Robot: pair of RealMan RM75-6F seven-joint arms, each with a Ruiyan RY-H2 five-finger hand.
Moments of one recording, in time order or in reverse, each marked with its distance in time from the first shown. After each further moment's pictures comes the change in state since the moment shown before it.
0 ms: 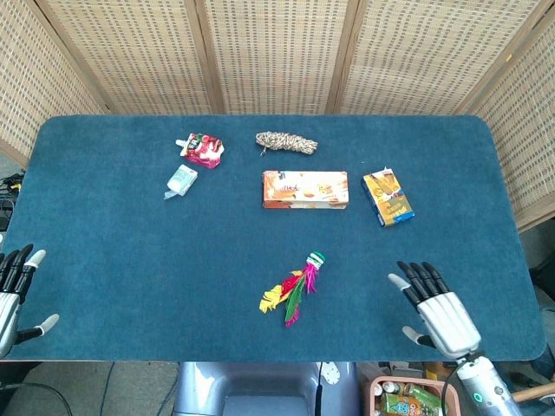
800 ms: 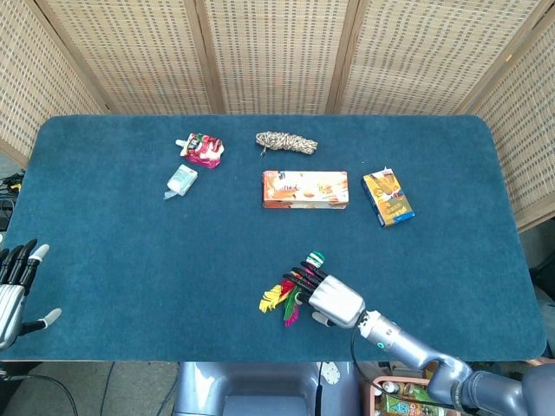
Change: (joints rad) left arm -0.029 -0.010 -0.019 0.017 -0.049 -0.055 -0.004; right arm 0.395 -0.438 0.029 0.457 -0.165 -0.255 0.172
